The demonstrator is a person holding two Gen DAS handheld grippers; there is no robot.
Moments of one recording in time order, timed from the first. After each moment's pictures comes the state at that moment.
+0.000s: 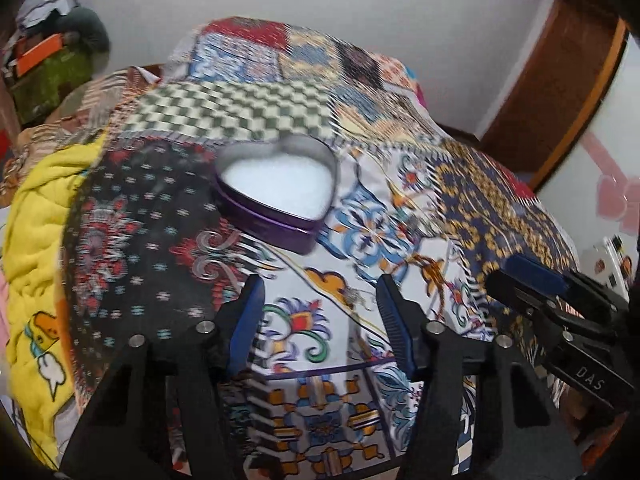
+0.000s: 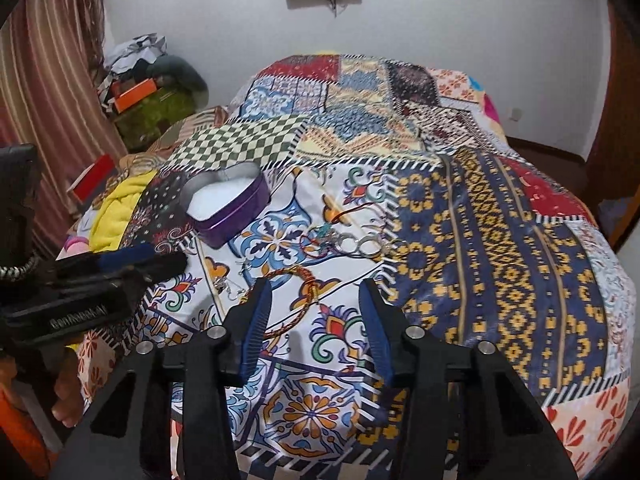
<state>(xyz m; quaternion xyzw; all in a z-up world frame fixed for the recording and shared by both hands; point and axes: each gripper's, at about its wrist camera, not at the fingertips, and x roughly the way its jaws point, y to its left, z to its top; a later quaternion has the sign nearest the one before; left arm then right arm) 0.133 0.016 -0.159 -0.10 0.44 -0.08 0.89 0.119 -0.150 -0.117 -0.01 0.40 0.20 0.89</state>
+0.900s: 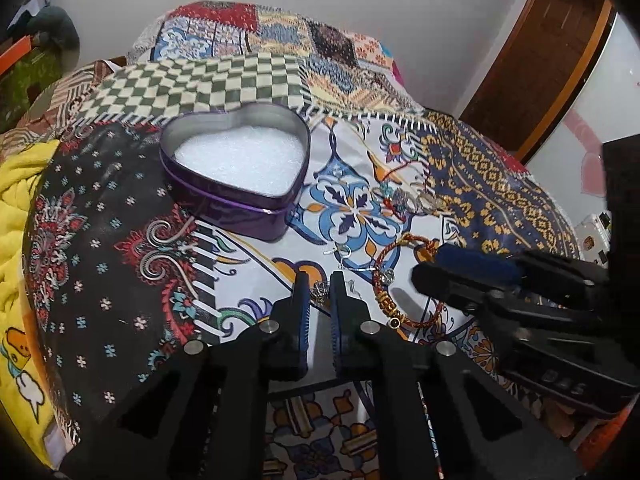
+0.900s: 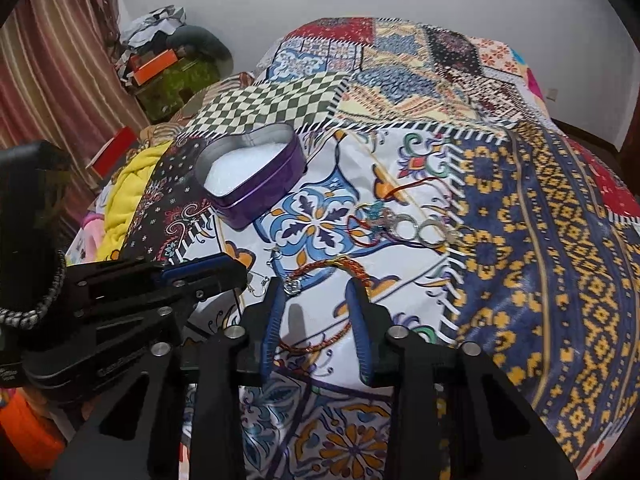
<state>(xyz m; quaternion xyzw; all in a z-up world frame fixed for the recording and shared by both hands) 0.146 0.011 -0.182 -0.09 0.45 -0.12 0.88 0.143 -0.121 -0.143 -0.01 0.45 0.26 0.85</state>
